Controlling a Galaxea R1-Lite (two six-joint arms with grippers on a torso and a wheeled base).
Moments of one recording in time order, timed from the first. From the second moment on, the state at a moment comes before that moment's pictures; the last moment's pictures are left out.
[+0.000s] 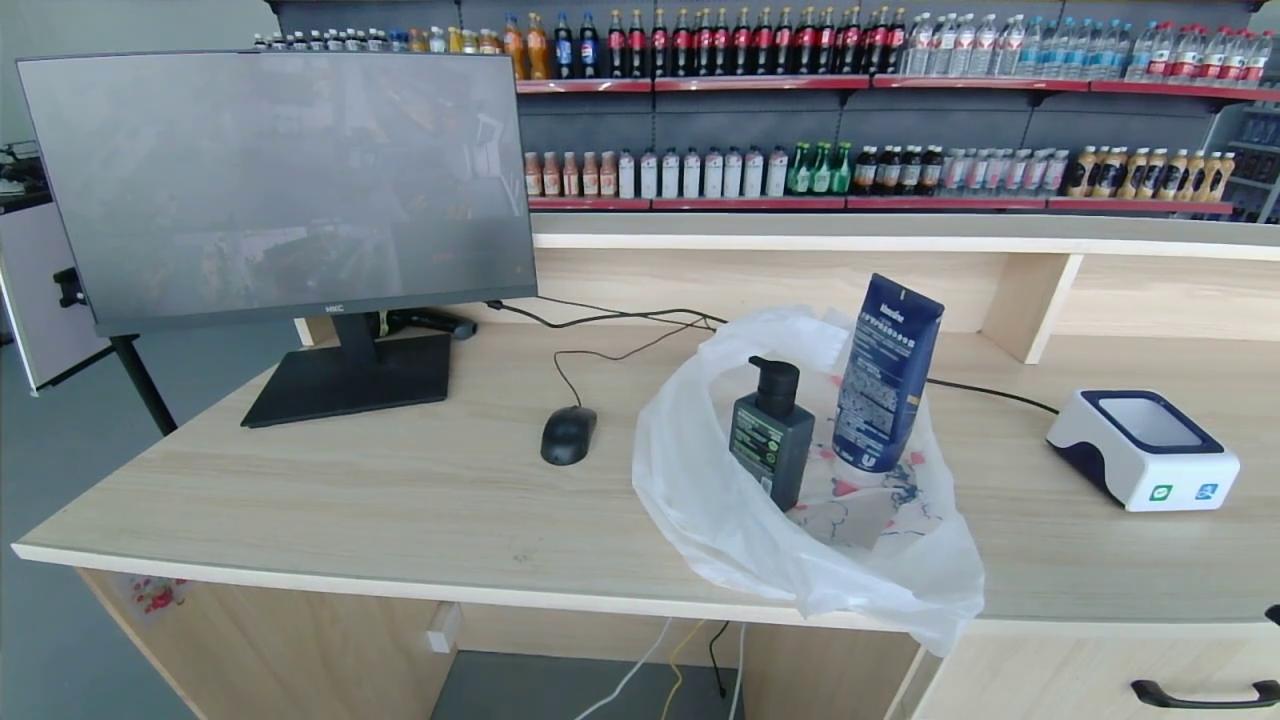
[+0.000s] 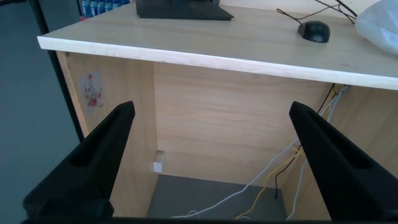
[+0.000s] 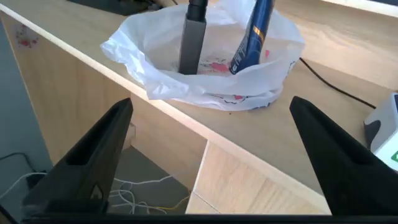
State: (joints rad) left arm 0.00 0.00 0.00 0.00 0.00 -0.01; right arm 0.25 0.51 0.00 -0.55 0.27 -0.18
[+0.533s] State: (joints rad) left arm 0.00 0.00 0.00 0.00 0.00 -0.01; right arm 0.16 0.19 0.00 -0.10 0.26 -0.20
